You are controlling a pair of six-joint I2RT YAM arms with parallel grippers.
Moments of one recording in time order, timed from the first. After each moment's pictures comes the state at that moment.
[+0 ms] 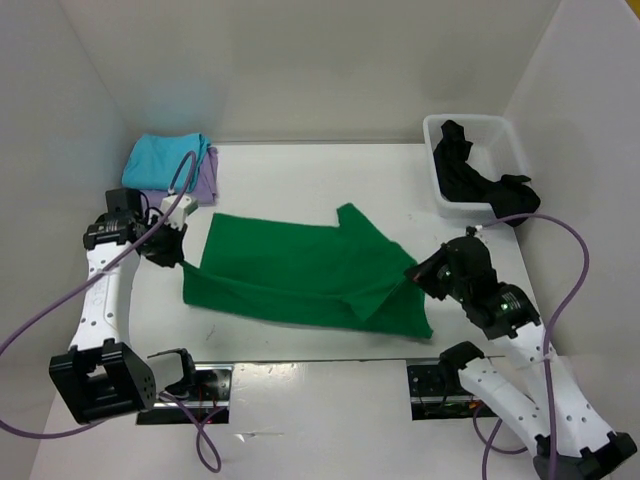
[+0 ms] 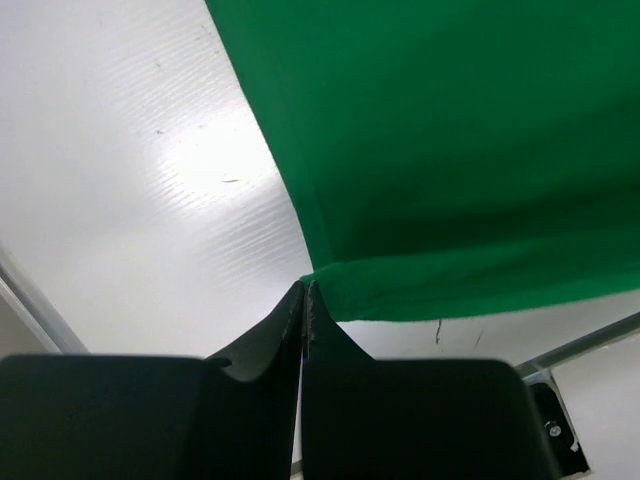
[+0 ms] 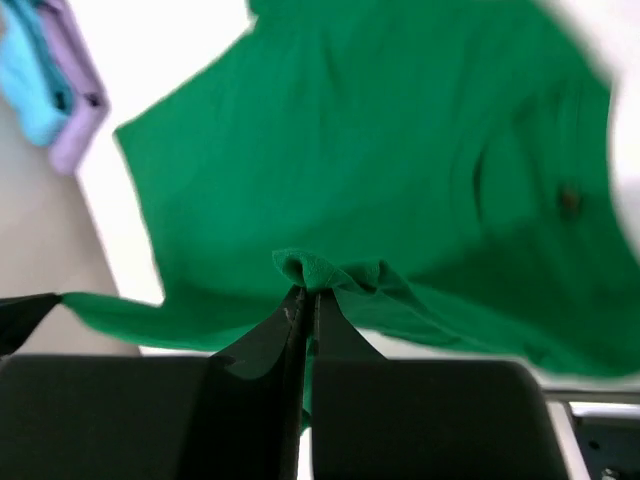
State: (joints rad) left arm 0.25 1.17 1.06 -0.96 0.38 0.59; right arm 0.40 0.64 0.79 -0.83 0.07 1.04
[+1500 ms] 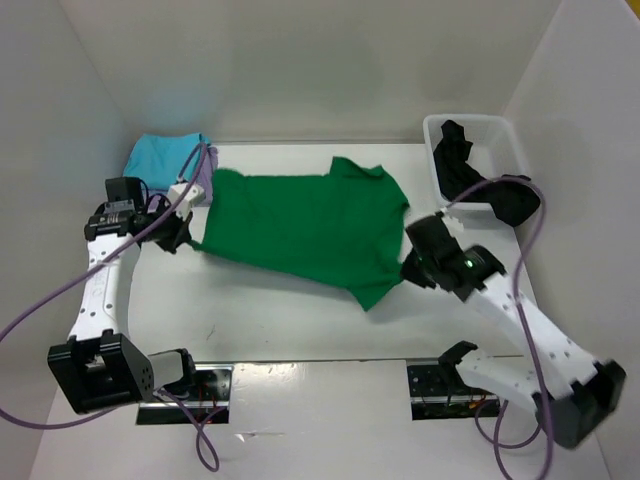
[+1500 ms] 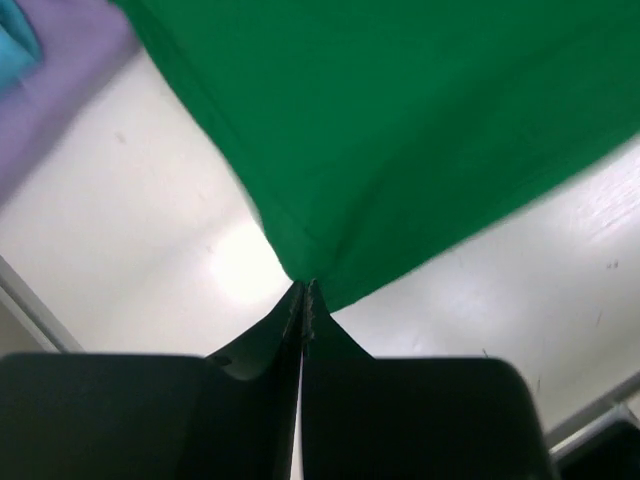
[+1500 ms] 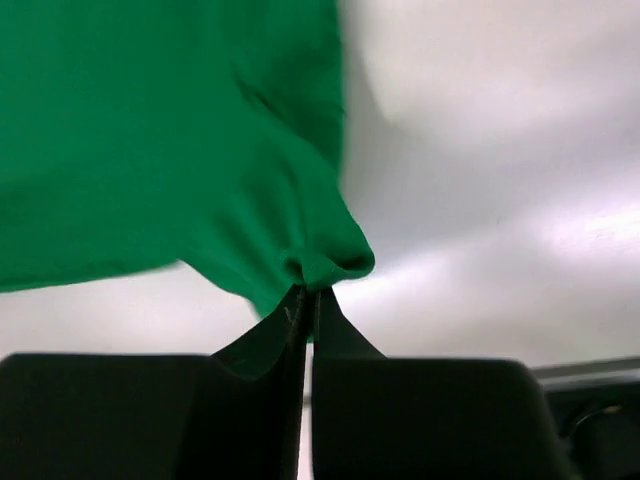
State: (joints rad) left arm 0.24 1.23 1.15 -0.84 0.54 0.73; right arm 0.55 1.06 0.99 -0.94 0.29 0.89
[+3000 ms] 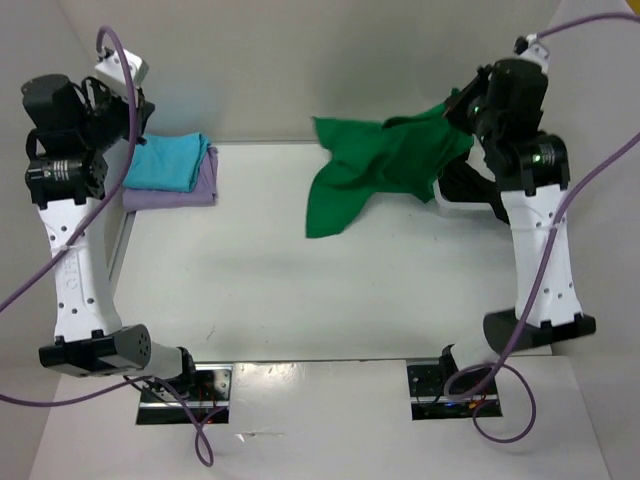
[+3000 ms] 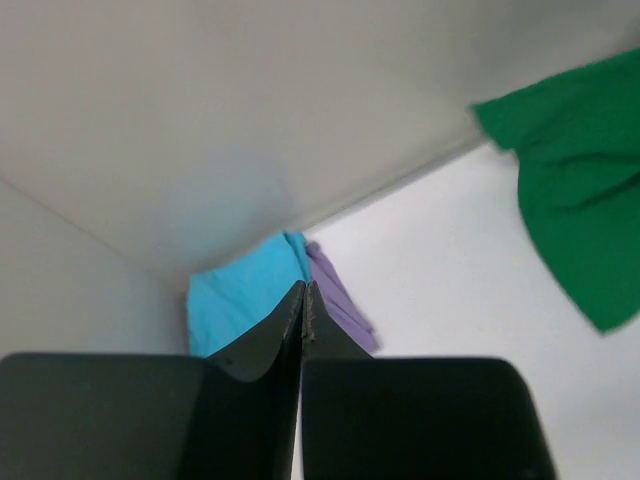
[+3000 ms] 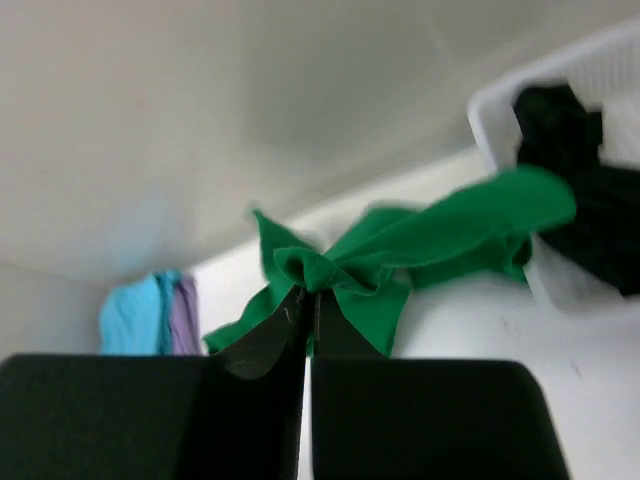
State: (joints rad) left arm 0.22 1.47 1.99 -0.67 0.48 0.38; right arm 0.19 1.56 2.25 -0.91 0.23 0.58
